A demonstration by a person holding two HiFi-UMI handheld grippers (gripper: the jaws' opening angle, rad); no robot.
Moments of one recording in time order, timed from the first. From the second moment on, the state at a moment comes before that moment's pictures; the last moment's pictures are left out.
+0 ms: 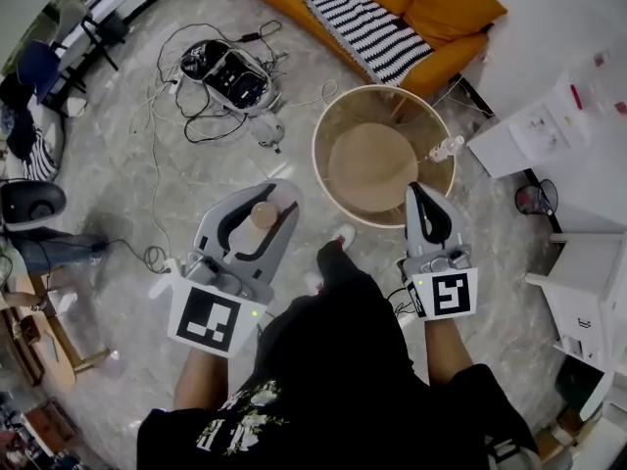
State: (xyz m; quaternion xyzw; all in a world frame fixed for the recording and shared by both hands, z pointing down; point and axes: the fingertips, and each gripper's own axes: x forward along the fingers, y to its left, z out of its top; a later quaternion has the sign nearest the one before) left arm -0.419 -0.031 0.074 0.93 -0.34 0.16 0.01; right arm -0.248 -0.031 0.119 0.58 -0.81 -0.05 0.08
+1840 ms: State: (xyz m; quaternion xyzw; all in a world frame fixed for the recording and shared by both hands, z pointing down) left arm -0.120 -0.264 0.063 0.98 -0.03 0.16 -0.05; right arm -0.001 -0.164 0.084 0.81 -0.59 -0.05 0.06
